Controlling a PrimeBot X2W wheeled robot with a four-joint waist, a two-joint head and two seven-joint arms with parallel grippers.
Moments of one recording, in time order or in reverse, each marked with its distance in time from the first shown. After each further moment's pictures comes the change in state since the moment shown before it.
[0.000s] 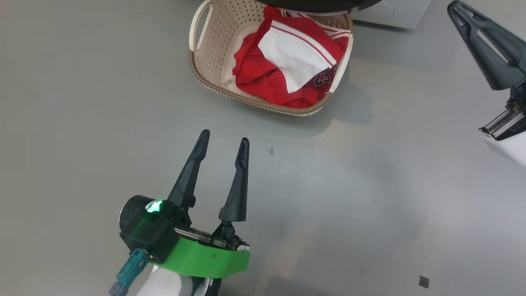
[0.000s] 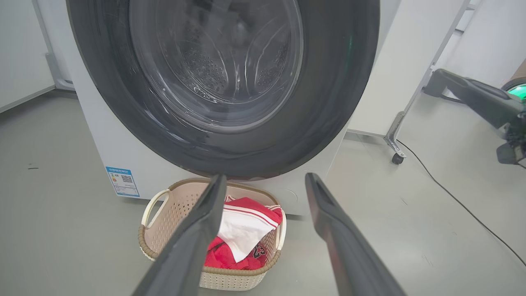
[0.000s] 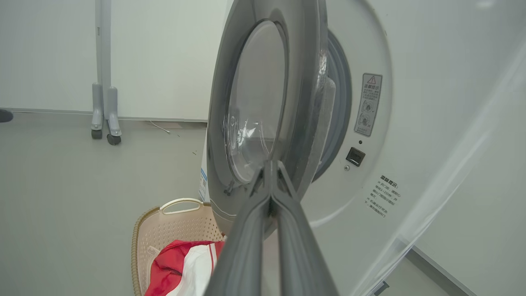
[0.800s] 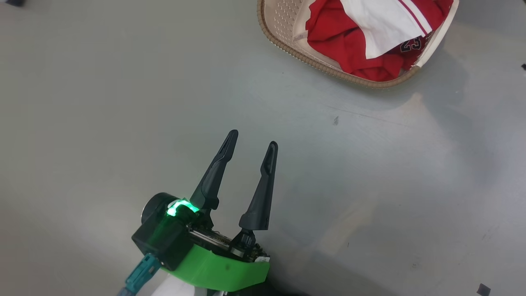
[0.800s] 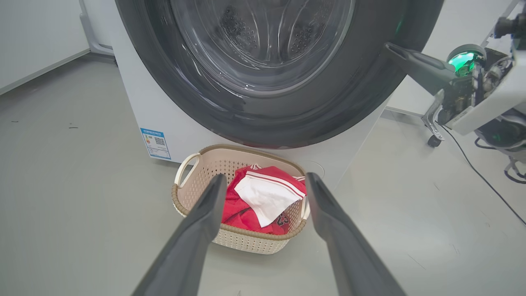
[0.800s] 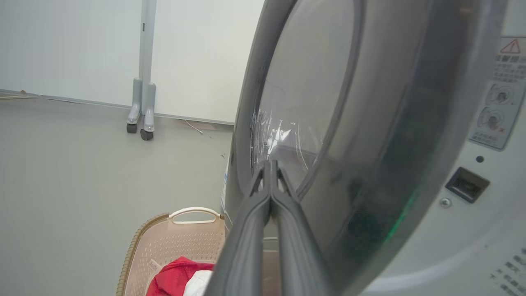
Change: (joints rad) left arm -0.023 -0.008 -0.093 -0.060 -0.061 0.009 0.000; right arm -0.367 -0.152 0.223 0.045 0.034 0.000 0.066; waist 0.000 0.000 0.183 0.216
